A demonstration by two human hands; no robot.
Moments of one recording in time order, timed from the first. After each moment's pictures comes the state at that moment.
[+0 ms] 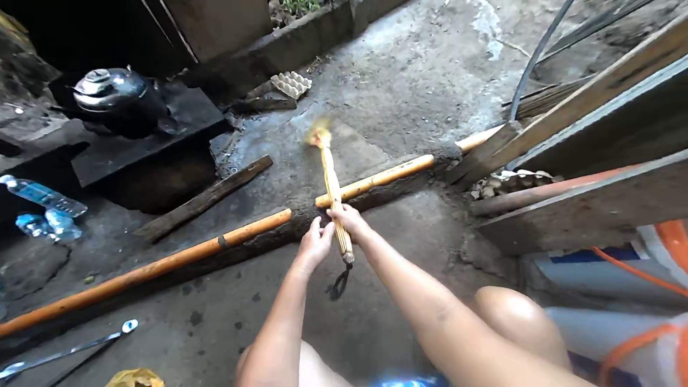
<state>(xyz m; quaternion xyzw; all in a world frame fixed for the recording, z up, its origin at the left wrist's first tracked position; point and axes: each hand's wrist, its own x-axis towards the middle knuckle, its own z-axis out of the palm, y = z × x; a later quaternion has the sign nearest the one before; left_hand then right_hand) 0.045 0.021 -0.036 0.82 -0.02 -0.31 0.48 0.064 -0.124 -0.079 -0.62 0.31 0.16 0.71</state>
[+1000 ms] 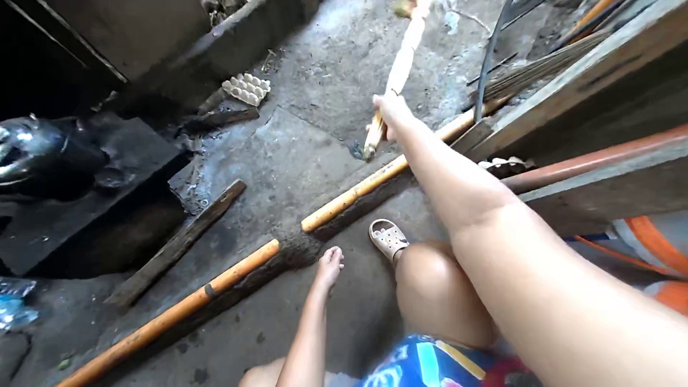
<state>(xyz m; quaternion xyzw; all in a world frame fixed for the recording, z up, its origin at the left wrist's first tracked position) 0.082 -0.039 -0.081 0.72 0.09 -0.46 0.52 0.252 -0.329 0.055 -0.67 0.41 -0.07 0.61</state>
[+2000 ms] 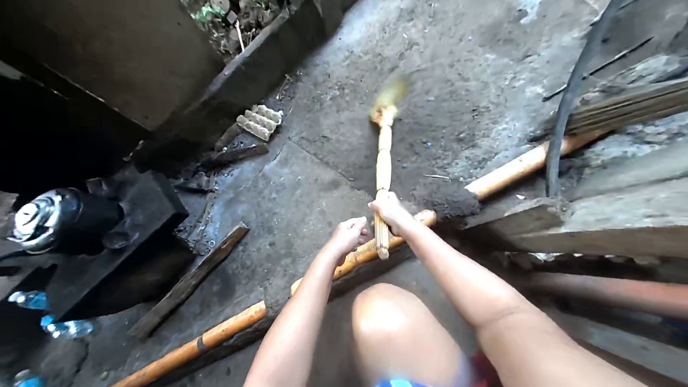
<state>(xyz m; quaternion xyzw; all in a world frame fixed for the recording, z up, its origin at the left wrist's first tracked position) 0.289 -0.274 -0.035 0.76 0.03 -0.48 0.44 0.279 -0.427 -0.108 -0.58 0.40 0.14 0.69</state>
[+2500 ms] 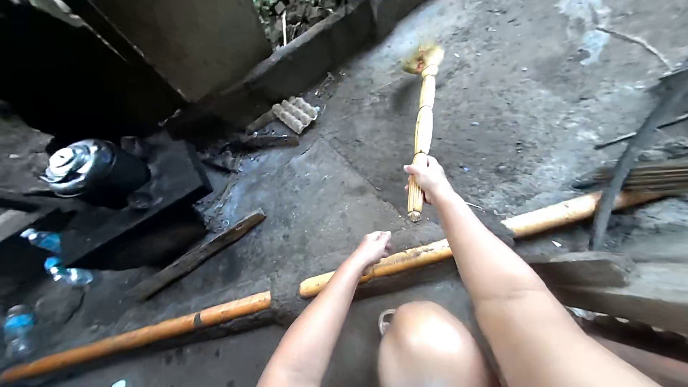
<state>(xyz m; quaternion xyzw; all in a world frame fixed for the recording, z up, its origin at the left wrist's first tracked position) 0.291 -0.254 -0.069 0.72 0.06 -0.48 0.50 0.382 -0.456 -0.079 -0.68 0.33 0.04 0.65</state>
